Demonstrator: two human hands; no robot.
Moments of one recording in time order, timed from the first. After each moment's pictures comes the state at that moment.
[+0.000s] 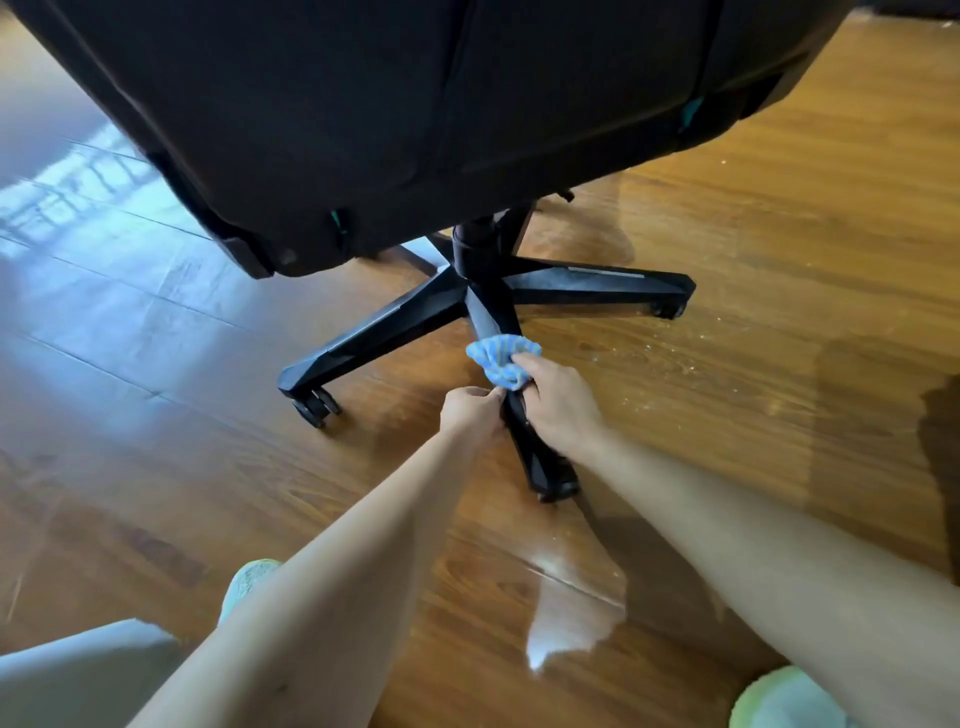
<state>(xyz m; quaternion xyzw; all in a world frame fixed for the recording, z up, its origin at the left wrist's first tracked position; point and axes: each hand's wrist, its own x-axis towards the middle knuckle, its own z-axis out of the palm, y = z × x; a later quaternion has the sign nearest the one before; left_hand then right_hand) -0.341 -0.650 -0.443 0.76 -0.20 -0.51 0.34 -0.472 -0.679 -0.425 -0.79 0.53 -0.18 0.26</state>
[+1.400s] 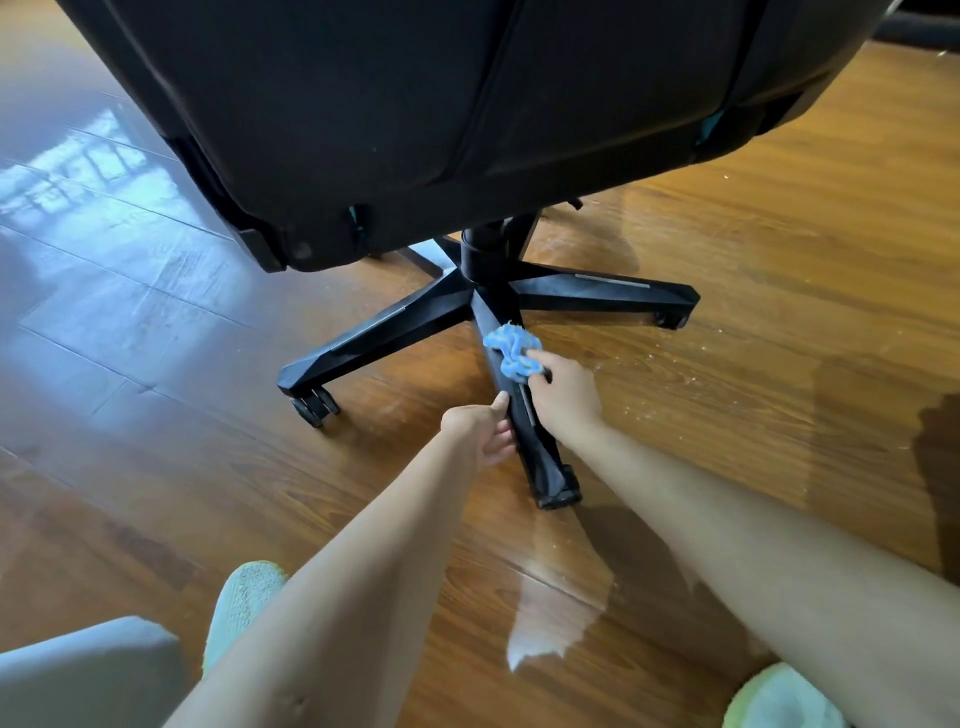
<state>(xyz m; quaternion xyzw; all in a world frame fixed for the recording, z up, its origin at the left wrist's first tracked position) -0.339 -0.651 -0.437 0.71 -0.04 -0.63 0.32 -0.460 -0.685 -0.420 -0.68 0.62 -0.22 0.32</state>
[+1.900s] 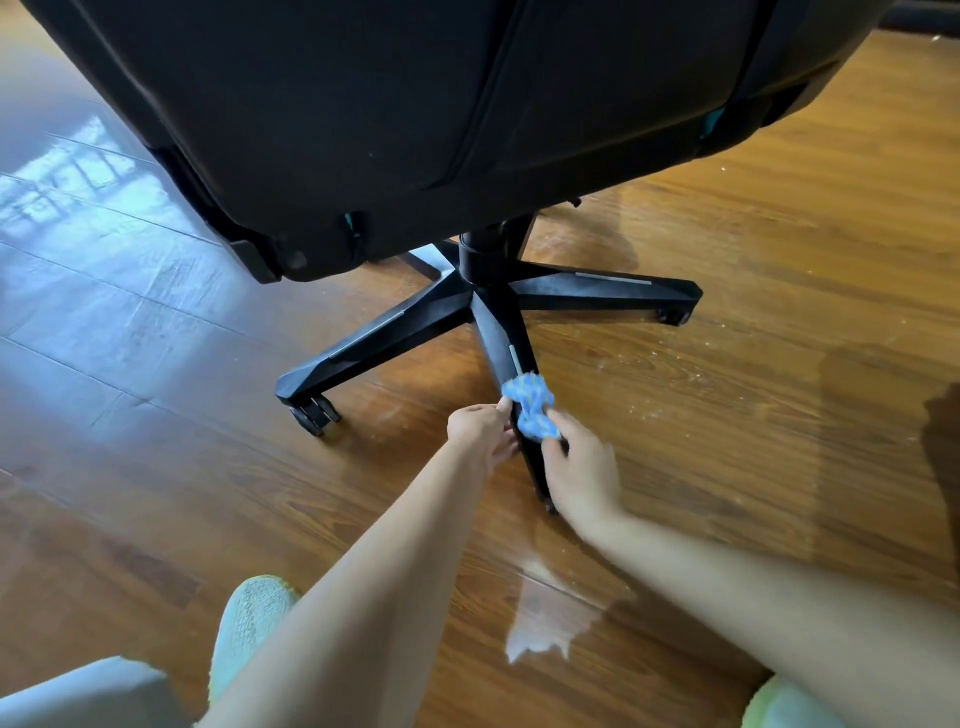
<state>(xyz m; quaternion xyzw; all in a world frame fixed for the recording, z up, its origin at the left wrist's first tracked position) -0.345 -0.652 -0.449 0.69 -0.06 -0.60 0.40 -0.479 -0.613 -0.442 -0.64 0.64 -0.27 0.32</state>
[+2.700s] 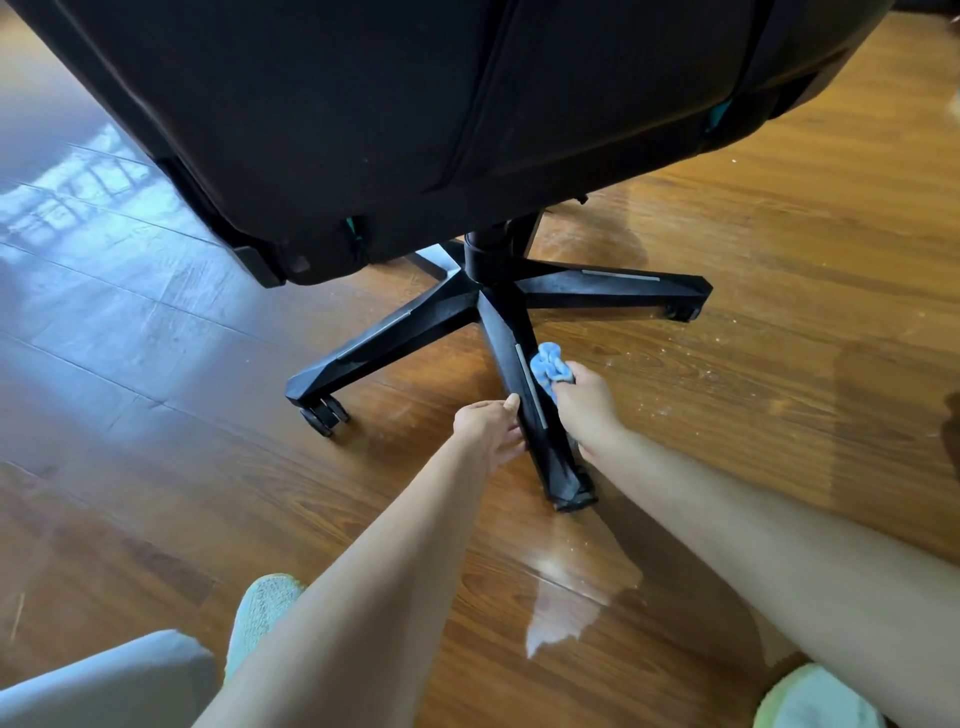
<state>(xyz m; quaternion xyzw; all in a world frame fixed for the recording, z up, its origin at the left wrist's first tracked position) -0.342 -0.651 -0.429 0.70 -0.06 -0.61 0.37 -0.462 -0.687 -0.429 -0.51 0.66 -0.26 0.49</state>
